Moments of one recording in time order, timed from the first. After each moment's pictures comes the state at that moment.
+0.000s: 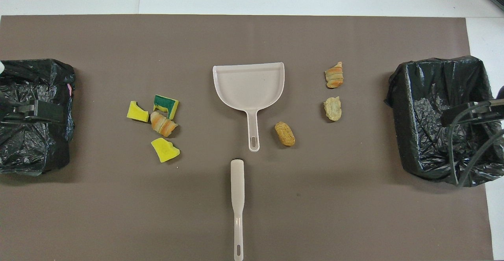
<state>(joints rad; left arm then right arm) -0.03 -0.09 -0.05 -1.65 -0.01 1.56 -0.08 -0.04 -0.03 0.02 -1.58 -0.04 1.50 -0.09</state>
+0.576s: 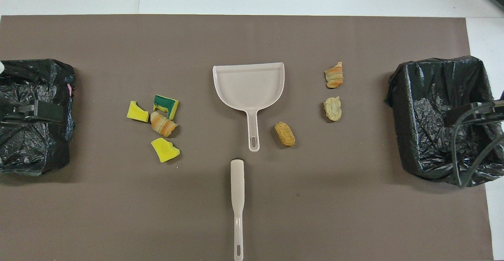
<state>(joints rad) -0.03 -0.09 -0.05 -1.65 -0.01 1.56 -0.08 -0.05 -0.03 0.02 -1.58 -0.04 1.50 -0.09</state>
